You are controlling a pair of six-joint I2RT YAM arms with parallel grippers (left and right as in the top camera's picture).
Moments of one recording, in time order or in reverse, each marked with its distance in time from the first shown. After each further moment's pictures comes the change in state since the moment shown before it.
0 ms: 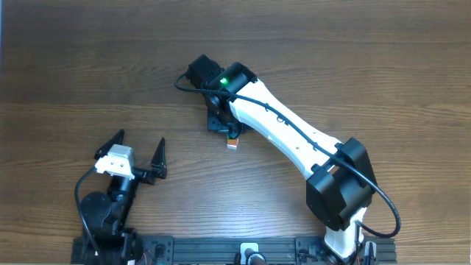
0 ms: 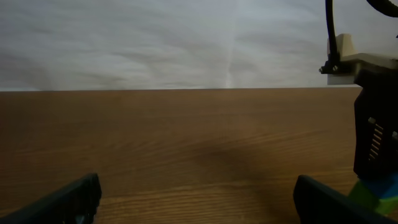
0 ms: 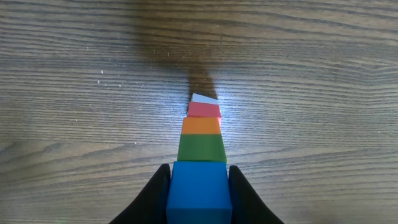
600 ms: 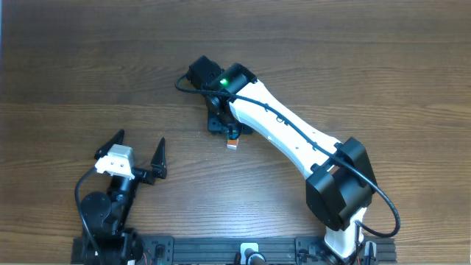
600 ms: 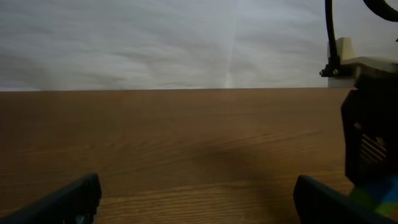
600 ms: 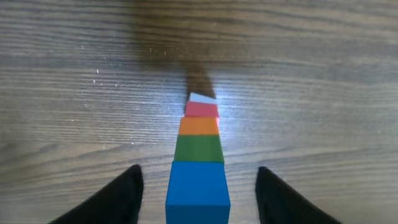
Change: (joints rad) left arm 0.000 0.000 0.000 0.000 0.000 0.000; right arm 0.000 0.000 -0.010 0.004 0.003 0.003
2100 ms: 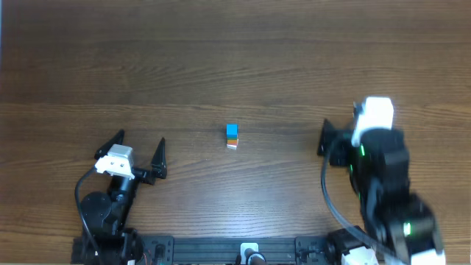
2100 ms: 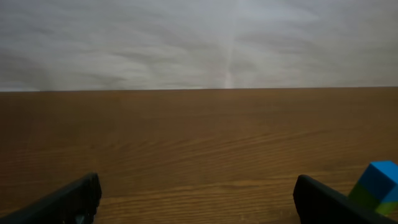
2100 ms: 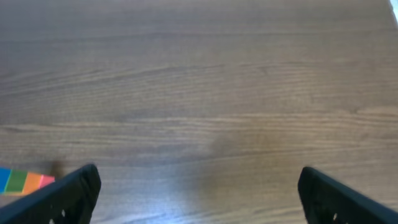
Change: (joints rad) left arm 0.000 0.000 0.000 0.000 0.000 0.000; right arm -0.505 -1.304 -0.846 0.432 0.200 -0.552
